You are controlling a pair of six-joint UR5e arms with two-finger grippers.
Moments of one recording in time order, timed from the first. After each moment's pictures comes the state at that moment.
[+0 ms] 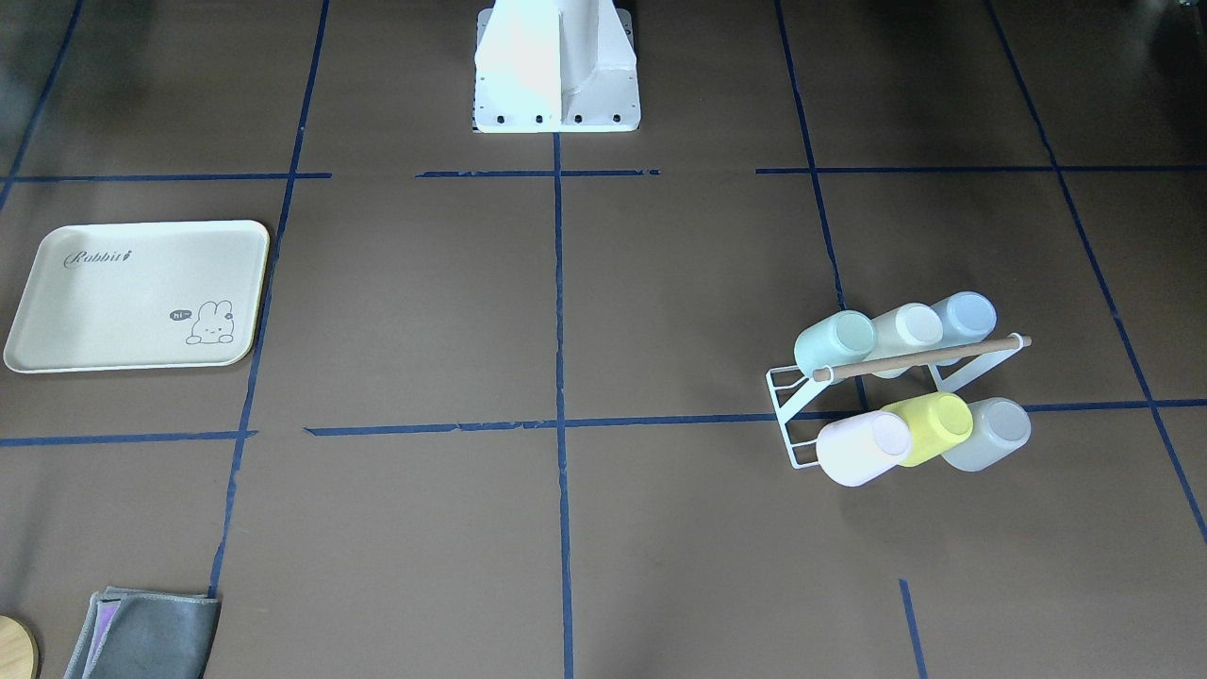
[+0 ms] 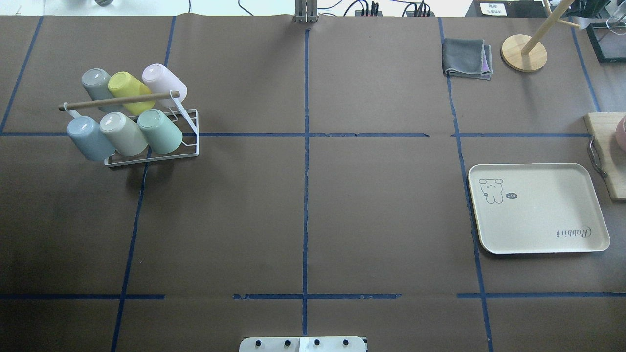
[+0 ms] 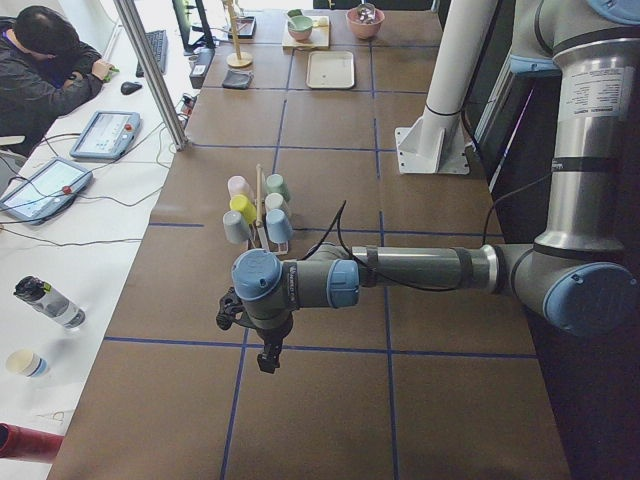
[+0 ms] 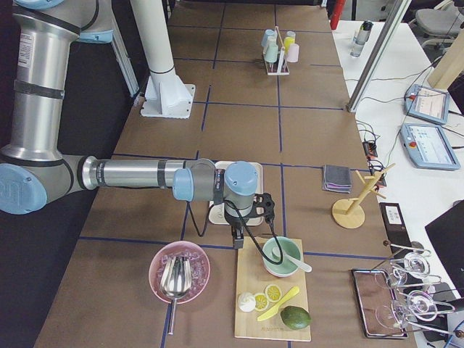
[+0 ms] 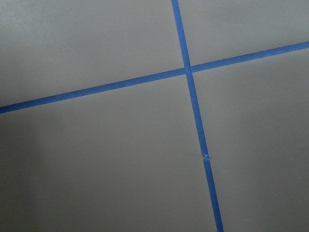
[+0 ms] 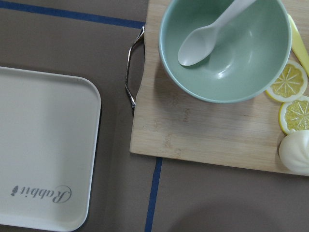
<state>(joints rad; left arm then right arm) -1.59 -1.56 -1.58 -1.52 -2.34 0.26 1.52 -1.77 1.80 -1.59 2.32 -0.10</state>
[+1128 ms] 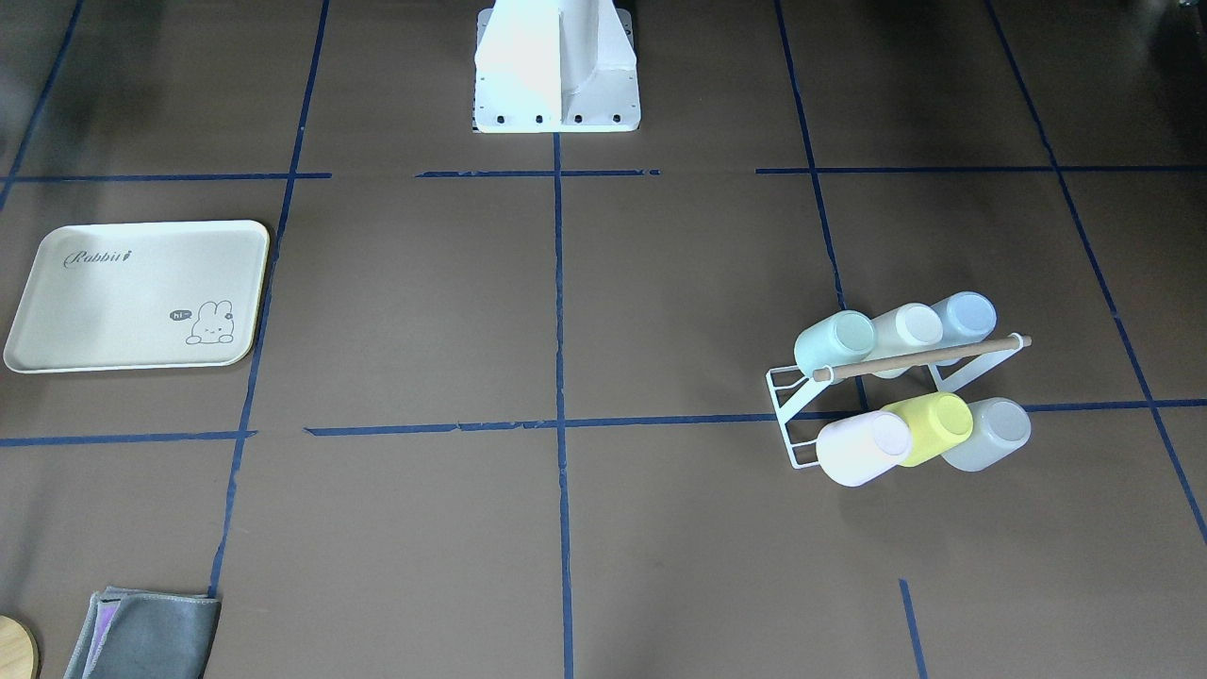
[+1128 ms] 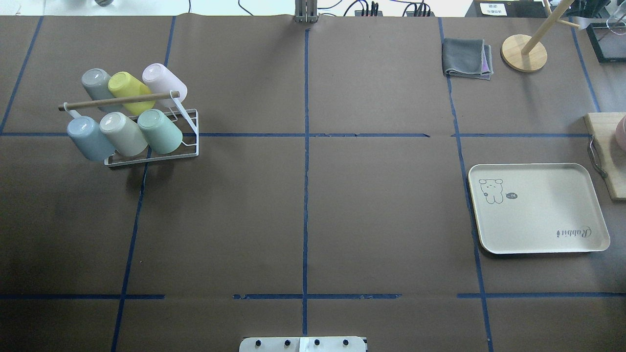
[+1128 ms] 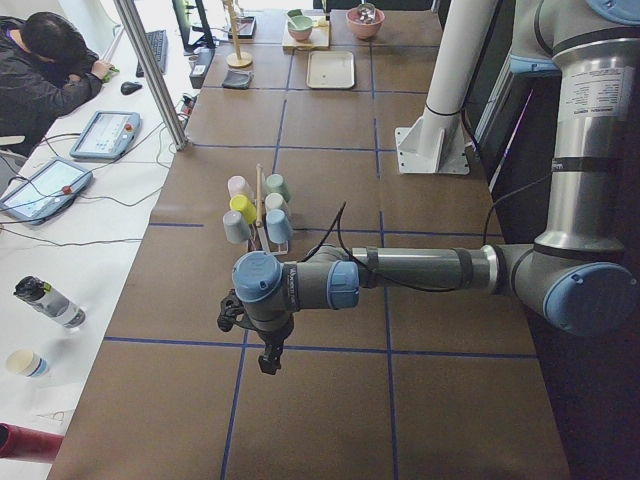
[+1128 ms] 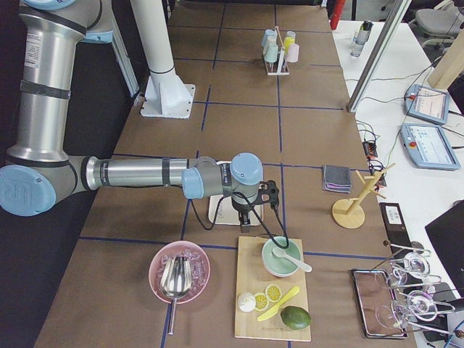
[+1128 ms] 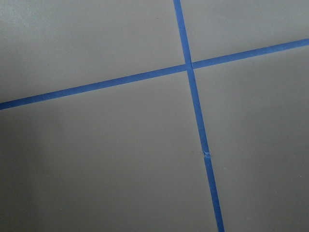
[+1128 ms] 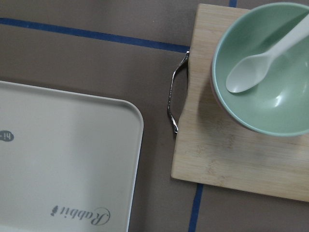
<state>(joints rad) -1.59 -1.56 -1.57 -1.52 -2.34 0.26 1.38 -1.77 1.76 -1.32 2.39 0.17</state>
